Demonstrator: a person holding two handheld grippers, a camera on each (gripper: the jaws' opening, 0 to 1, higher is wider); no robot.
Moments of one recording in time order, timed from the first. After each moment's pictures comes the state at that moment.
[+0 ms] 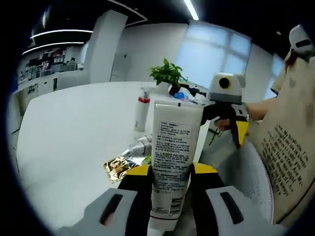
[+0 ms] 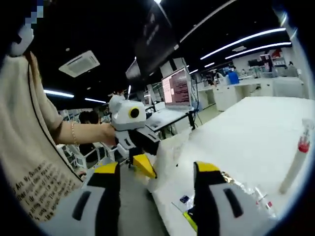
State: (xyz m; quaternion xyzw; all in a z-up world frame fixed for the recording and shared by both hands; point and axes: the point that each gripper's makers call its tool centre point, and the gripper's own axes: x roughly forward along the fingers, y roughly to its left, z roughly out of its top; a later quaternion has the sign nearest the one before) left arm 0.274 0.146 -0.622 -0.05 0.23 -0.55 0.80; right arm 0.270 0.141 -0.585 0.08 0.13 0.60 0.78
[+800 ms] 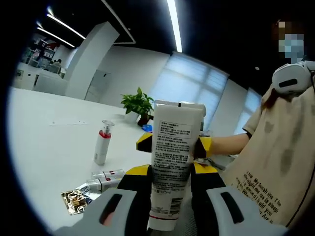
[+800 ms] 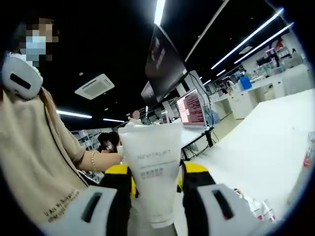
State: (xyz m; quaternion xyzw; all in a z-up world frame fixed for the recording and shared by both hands) left arm 0.258 0.087 -0.557 -0.17 0.16 -0.62 0.75; right arm 0.266 0.122 -0.531 0.16 0.11 0.65 0.73
